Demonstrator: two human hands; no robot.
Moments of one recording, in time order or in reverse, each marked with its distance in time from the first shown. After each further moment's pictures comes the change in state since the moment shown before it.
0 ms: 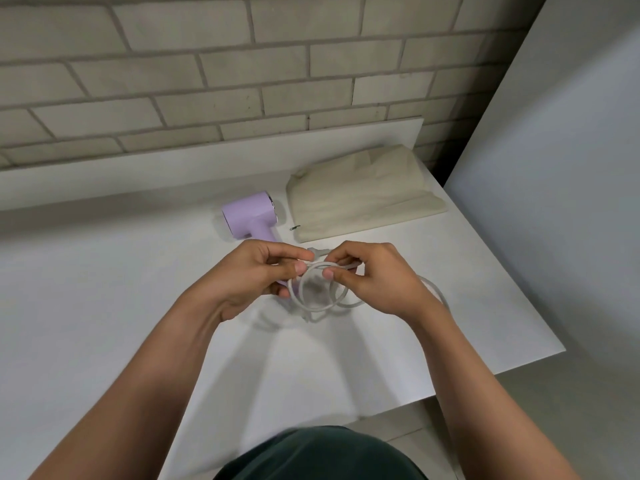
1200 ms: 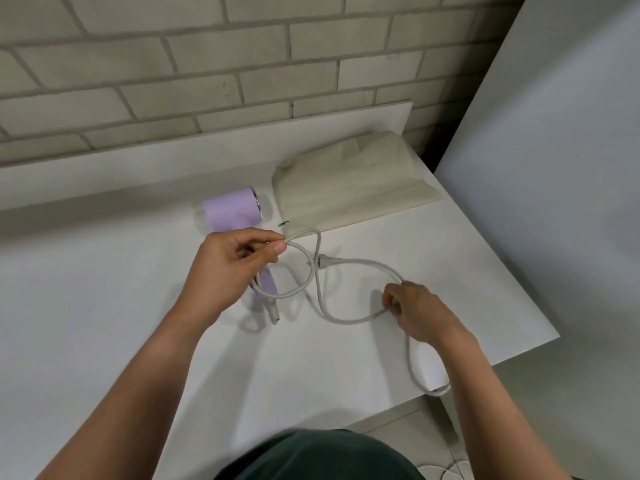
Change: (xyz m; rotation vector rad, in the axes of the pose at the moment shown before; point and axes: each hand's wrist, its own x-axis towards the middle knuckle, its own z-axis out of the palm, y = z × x) left_hand 0.008 -0.004 -0.007 0.191 0.315 0.292; right_hand -0.043 0.113 0.002 -0.541 -0.201 0.485
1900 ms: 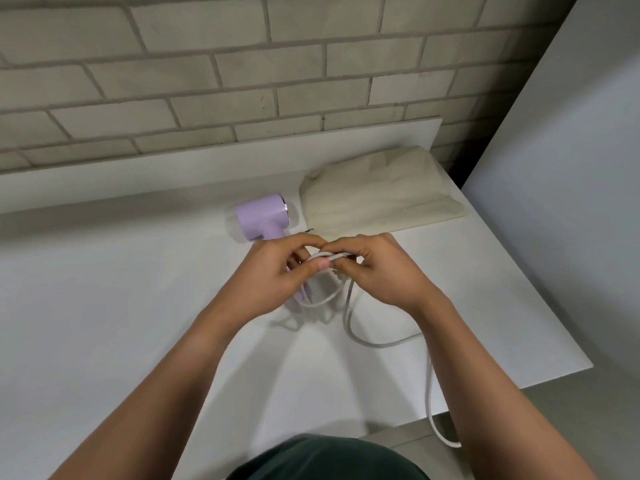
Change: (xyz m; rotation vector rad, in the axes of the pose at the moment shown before) left_hand -0.006 0.014 0.009 0.311 -0.174 0.210; right_hand 0.007 -0.118 -0.072 0.541 0.189 -0.628
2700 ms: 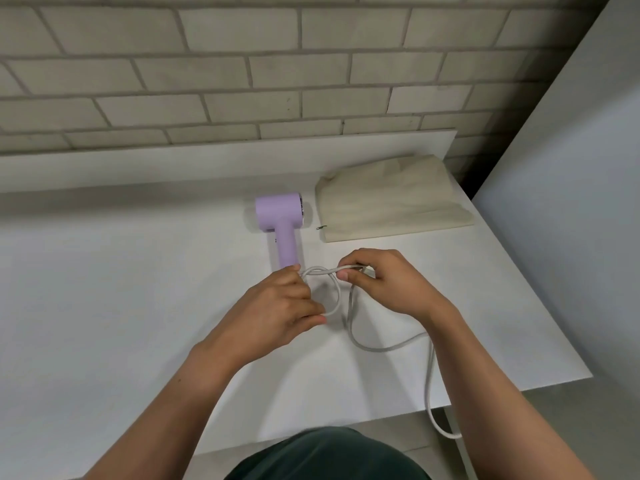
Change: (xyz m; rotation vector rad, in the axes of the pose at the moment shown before) left_hand -0.064 -0.046 0.015 0.602 0.053 0.527; right_hand -0.020 0.007 0.010 -0.065 -0.122 0.043
